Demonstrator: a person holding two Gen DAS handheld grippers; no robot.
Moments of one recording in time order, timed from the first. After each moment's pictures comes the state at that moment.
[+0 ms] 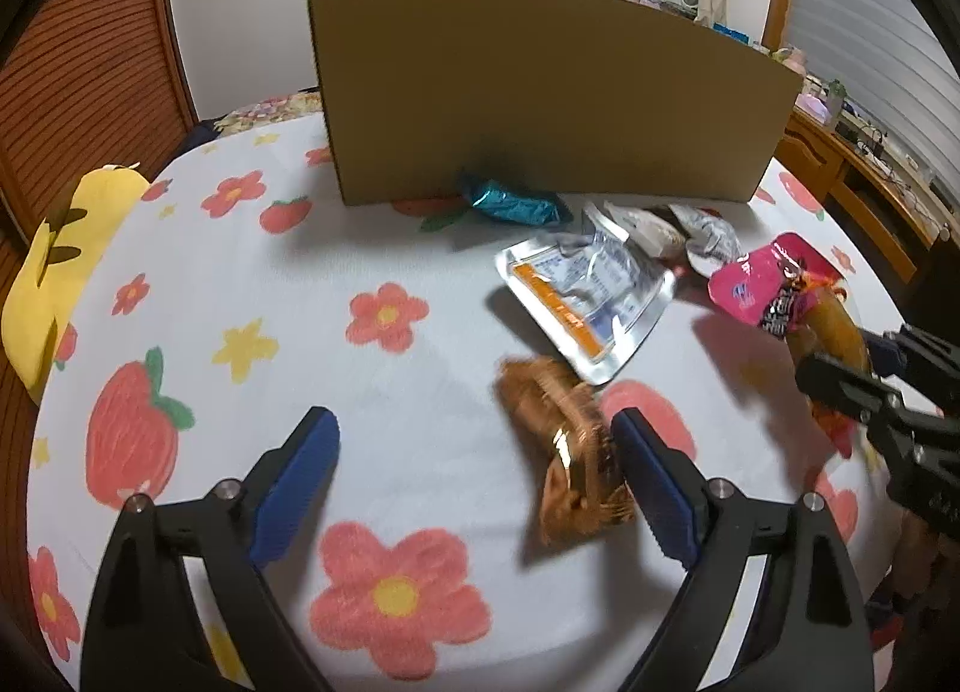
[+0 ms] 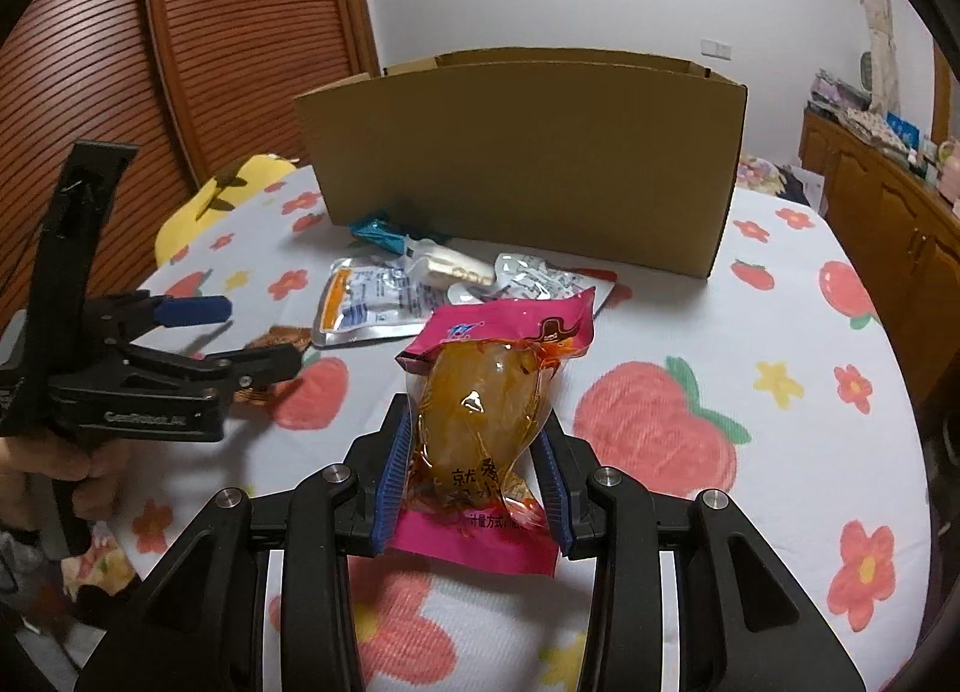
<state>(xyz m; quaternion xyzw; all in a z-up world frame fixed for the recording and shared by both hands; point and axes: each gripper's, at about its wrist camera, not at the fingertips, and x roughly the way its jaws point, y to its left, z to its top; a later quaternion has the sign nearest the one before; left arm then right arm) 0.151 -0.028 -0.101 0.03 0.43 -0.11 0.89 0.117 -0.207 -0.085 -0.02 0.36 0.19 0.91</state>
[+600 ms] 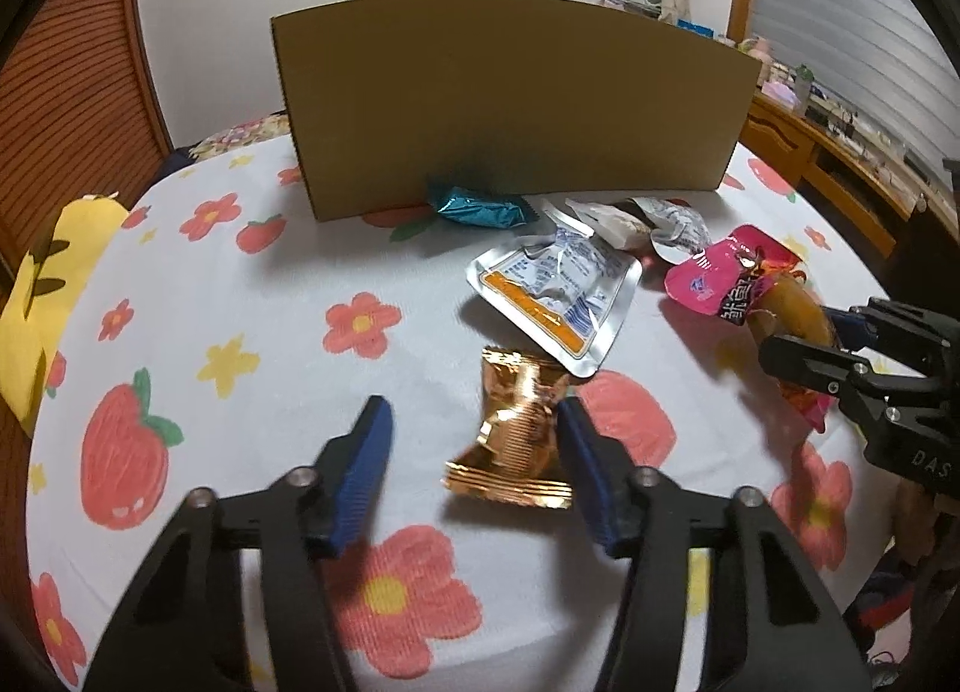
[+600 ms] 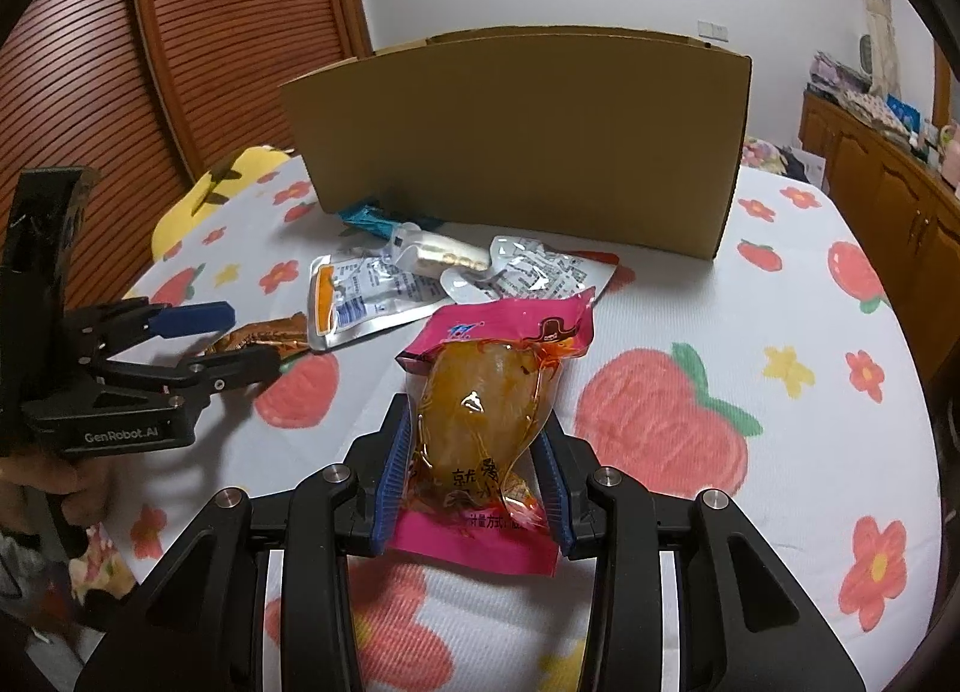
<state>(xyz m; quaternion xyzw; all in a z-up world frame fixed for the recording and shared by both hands) 0.146 -0.034 -0.101 0.05 0.41 -0.14 0.90 0.124 -0.206 -0.090 -0.01 0.38 0.19 0.90</state>
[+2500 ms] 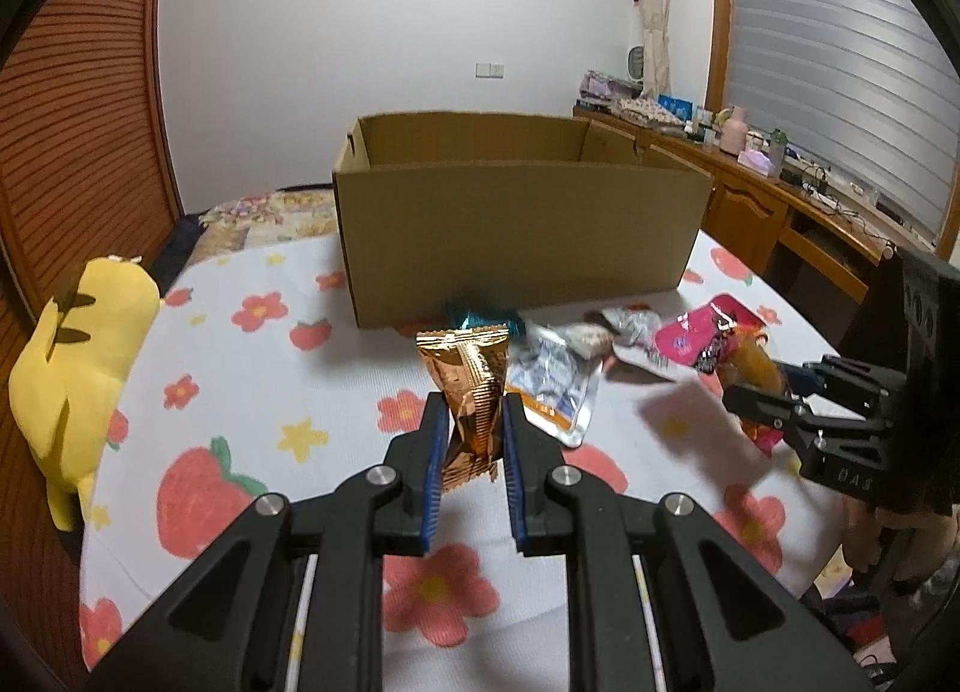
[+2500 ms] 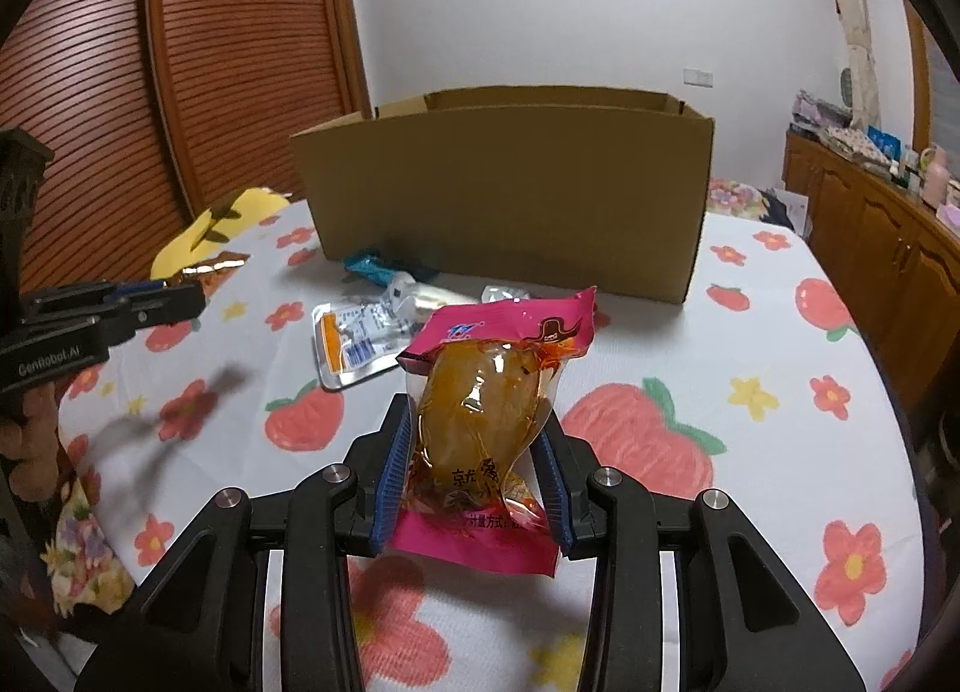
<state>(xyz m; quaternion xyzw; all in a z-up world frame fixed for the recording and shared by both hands) 0.117 -0.009 -0.039 0.03 0.32 -0.16 0.93 0.105 -0.214 -0.077 0.00 0.32 0.18 0.93</state>
